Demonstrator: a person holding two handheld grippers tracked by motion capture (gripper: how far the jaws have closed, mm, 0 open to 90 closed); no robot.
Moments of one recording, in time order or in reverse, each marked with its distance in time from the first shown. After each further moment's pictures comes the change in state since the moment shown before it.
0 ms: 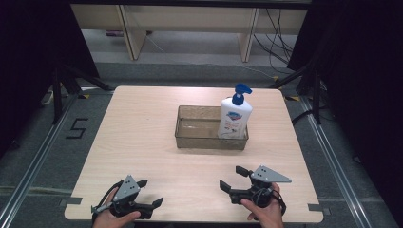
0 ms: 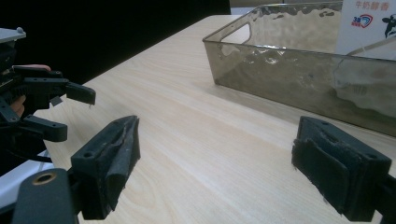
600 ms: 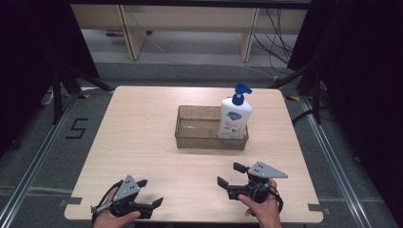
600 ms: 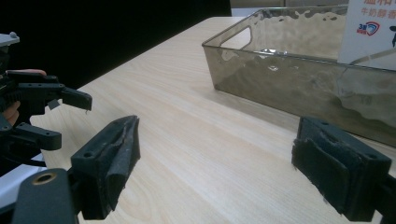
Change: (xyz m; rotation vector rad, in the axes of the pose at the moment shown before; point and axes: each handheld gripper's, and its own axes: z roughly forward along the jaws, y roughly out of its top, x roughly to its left) left arm 0.000 0.000 0.000 -0.001 0.000 0.000; right arm -0.002 0.007 0.009 0.009 0.008 0.002
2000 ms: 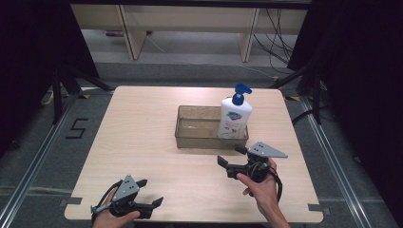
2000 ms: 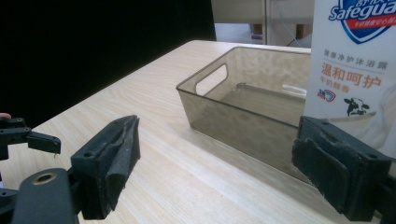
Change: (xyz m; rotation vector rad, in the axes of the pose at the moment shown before) left arm -0.001 0.001 0.000 -0.018 -0.005 -0.011; right arm -0.015 0.046 0.015 -0.043 -0.053 0.003
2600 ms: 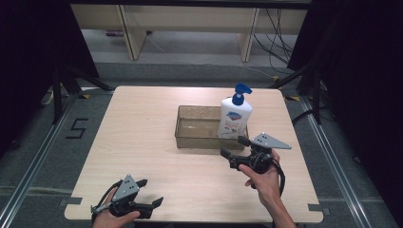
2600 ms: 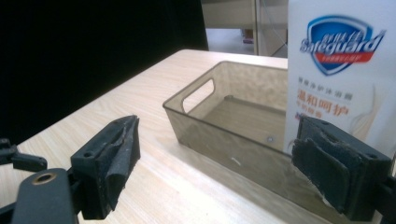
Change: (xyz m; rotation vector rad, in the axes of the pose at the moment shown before) left arm 0.000 0.000 0.000 -0.007 -0.002 -0.005; right arm -0.011 0.020 0.001 -0.019 -0.038 -0.009
